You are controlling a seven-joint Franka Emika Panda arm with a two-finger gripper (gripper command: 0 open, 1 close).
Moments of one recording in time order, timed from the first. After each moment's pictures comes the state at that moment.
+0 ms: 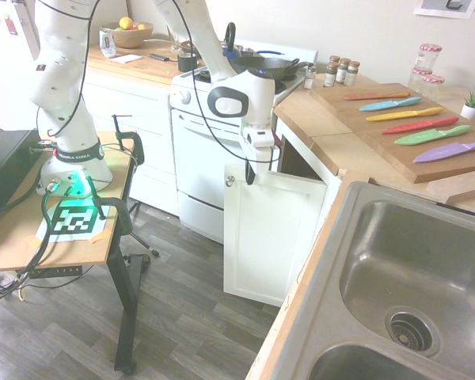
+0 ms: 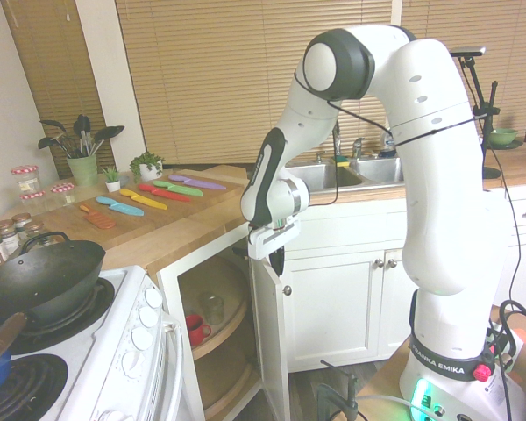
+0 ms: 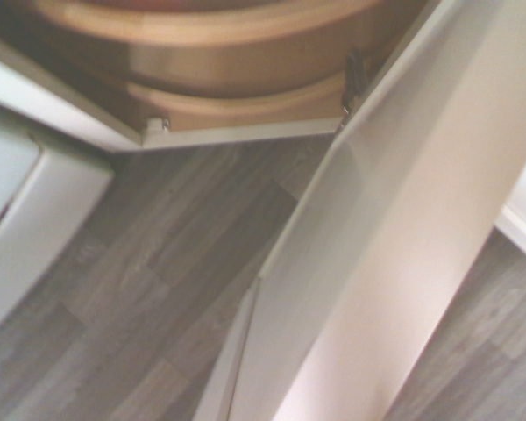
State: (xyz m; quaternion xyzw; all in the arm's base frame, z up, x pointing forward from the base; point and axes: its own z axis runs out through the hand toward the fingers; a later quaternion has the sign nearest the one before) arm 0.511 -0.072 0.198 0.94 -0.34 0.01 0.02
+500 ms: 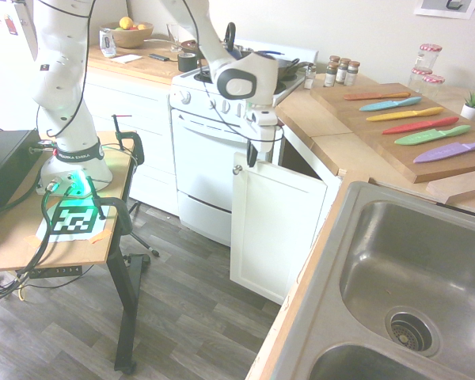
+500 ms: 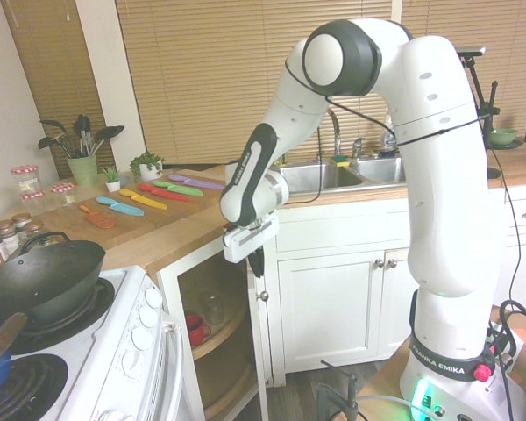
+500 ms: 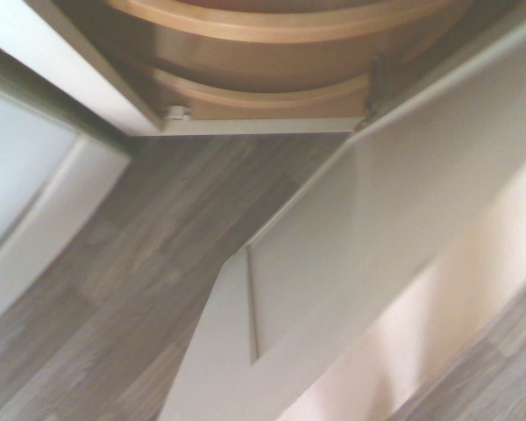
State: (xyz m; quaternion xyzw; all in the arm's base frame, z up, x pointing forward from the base) arm 0.550 0.001 0.221 0.95 -0.32 -0.01 0.04
